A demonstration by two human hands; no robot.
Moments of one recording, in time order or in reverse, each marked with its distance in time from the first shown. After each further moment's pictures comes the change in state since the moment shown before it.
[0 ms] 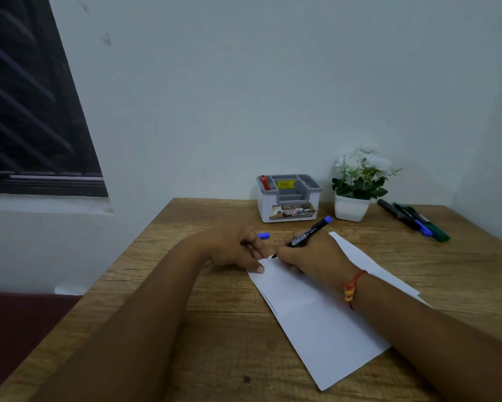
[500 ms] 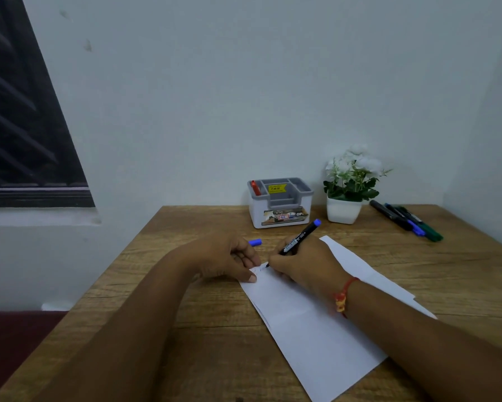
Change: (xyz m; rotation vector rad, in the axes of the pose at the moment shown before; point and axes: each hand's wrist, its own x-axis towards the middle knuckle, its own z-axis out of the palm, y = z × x) left_hand 0.002 -0.002 0.000 0.004 0.006 0.013; right_hand 0.001 0.000 0.001 -0.095 0.027 -0.005
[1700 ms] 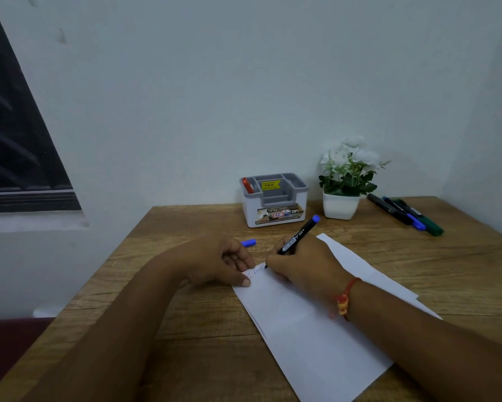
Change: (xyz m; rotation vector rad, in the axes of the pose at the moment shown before) left_hand 0.003 0.000 -0.001 -0.005 -0.023 0.003; right_hand 0.008 0.006 0.001 0.011 0.000 0.040
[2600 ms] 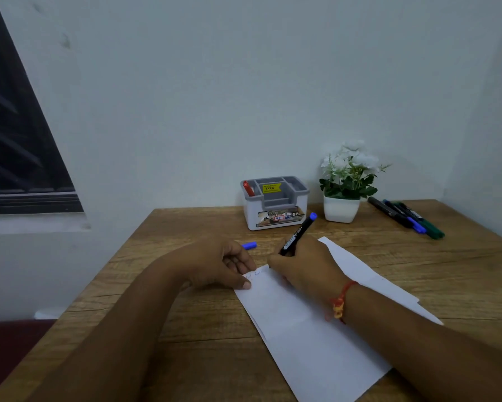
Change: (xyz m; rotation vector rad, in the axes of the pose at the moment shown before) left_hand -0.002 0.000 0.000 -0.018 0.005 -0.011; right_hand 0.000 -0.005 0.001 -0.035 0.014 0.038
